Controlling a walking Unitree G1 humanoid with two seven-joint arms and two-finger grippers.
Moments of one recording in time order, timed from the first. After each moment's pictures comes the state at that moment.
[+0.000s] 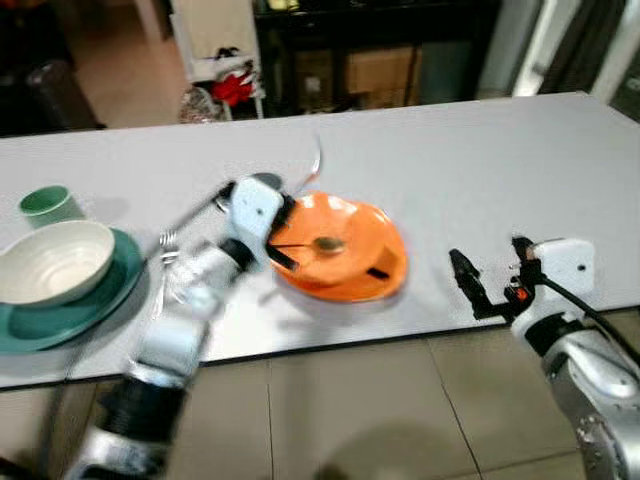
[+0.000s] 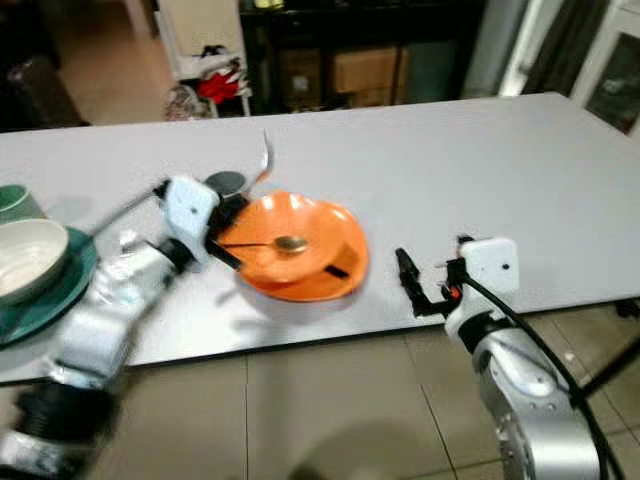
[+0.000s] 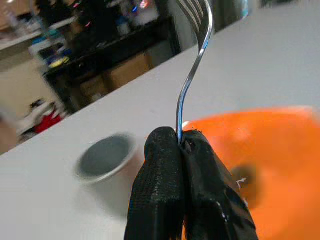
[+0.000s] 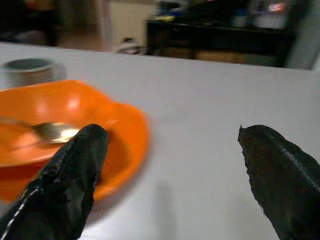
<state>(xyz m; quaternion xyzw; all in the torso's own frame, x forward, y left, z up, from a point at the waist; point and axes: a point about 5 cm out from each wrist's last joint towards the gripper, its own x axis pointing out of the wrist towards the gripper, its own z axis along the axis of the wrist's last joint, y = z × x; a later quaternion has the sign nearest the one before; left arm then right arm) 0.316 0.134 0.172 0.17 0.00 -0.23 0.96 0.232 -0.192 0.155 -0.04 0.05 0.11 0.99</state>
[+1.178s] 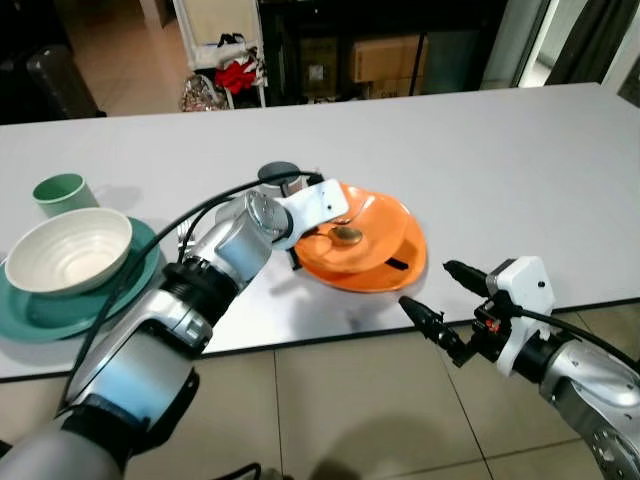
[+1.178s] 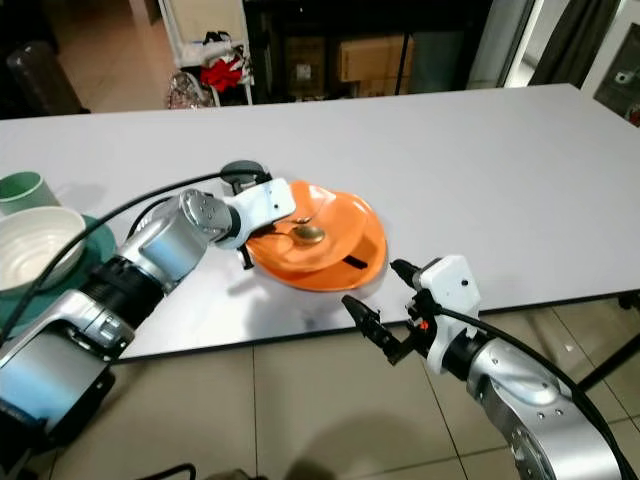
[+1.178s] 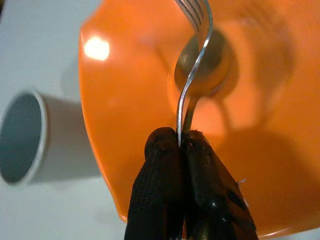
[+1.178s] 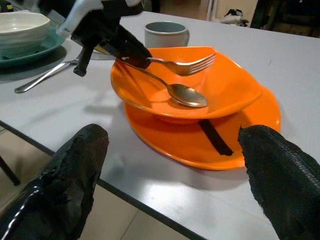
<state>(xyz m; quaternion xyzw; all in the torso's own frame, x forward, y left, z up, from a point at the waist) 0.378 0.084 0.162 0.43 0.23 -0.35 0.80 0.214 -0.175 0.153 -0.05 0.10 0.31 0.94</state>
